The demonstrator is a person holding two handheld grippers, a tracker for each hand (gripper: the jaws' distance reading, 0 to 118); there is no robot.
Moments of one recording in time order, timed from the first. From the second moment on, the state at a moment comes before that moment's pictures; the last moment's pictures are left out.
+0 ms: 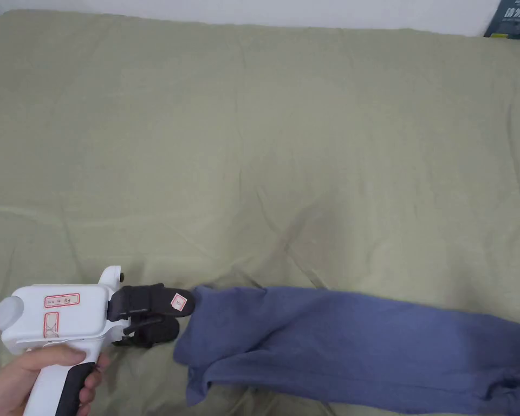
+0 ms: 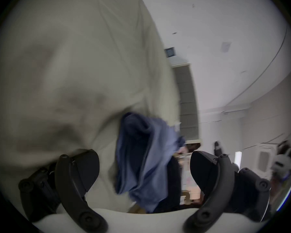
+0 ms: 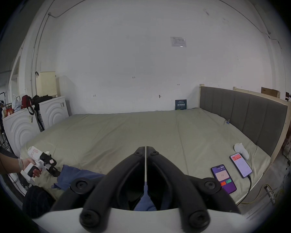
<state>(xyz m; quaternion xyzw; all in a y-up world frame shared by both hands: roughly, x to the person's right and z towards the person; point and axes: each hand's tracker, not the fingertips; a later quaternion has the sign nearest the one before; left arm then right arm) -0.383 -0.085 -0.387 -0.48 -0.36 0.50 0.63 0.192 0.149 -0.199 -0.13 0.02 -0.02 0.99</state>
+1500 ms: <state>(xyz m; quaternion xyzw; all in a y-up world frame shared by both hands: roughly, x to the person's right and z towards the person) -0.168 0.069 -0.303 -0.43 -0.06 0.29 0.85 0.230 0.138 -0.165 -0.11 0.08 -0.10 0.99</state>
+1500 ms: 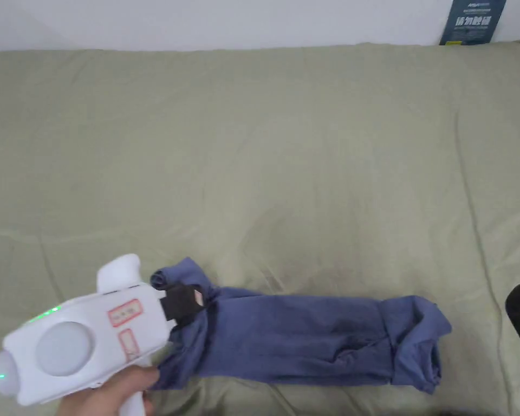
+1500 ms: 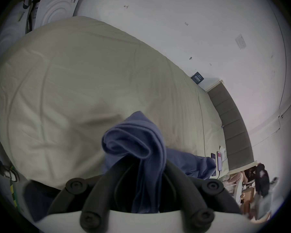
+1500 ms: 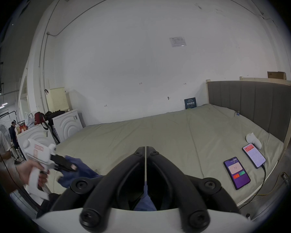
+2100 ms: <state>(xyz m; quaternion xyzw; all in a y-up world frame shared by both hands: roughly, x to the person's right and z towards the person) -0.202 0.083 -0.266 -0.33 -0.12 0.18 0.92 0.242 0.124 -0.150 -0.11 0.06 -0.11 0.99</state>
